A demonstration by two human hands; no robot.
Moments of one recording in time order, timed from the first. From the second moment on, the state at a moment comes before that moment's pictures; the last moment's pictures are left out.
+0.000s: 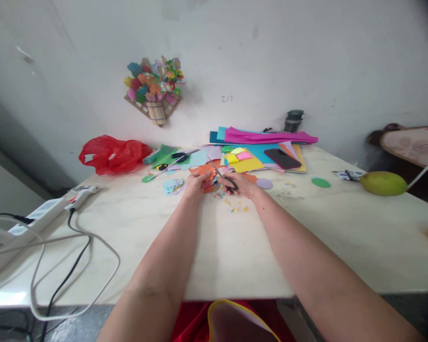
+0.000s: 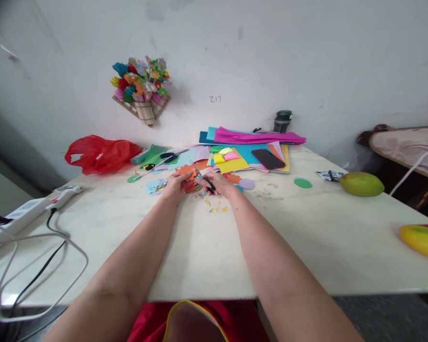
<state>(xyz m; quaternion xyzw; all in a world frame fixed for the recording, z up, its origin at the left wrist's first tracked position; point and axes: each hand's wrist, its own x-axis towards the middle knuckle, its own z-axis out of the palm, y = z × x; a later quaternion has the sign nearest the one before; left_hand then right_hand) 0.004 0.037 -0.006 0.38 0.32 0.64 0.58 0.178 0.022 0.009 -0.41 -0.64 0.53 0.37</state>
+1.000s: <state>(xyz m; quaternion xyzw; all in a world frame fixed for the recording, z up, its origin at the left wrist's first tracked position) 0.004 0.037 -0.006 0.38 0.32 0.63 0.60 0.173 0.016 0.016 -0.43 -0.63 0.53 0.37</state>
